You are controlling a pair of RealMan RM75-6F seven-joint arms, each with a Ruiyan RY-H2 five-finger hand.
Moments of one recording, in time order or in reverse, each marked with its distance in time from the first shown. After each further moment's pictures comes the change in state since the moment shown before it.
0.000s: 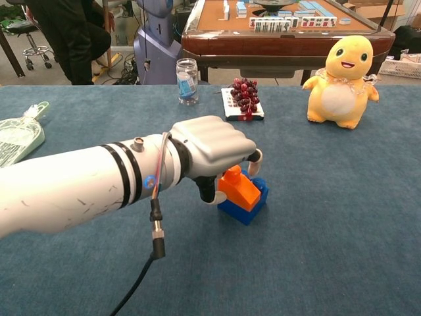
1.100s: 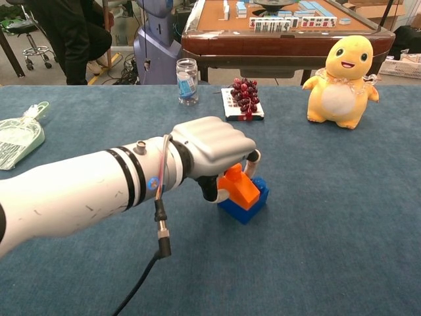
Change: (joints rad) left arm -0.018 -0.027 0.031 0.054 0.024 0.032 -0.093; right arm 0.005 -0.013 -0.001 0.016 -0.001 -0.012 0.011
